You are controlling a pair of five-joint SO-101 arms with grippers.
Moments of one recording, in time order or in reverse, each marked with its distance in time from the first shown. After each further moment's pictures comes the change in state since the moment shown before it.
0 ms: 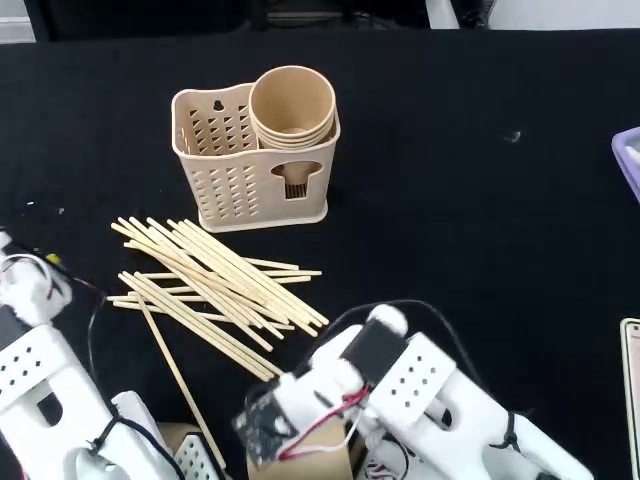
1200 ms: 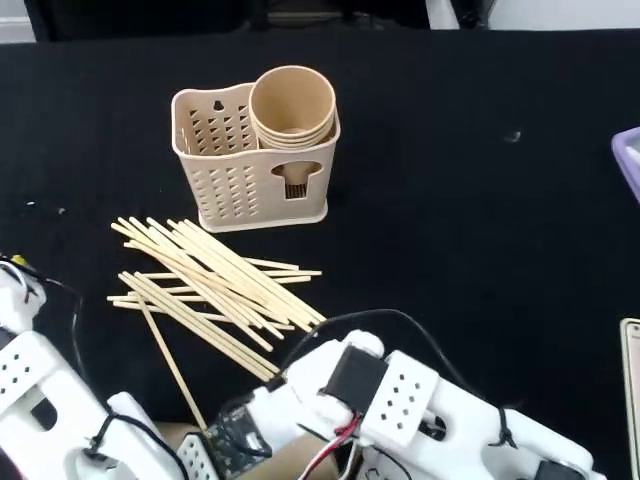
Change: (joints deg) left arm -6.3 0.0 0.0 -4.7 2.8; right arm -10.4 -0.4 1.8 -10.7 -15.1
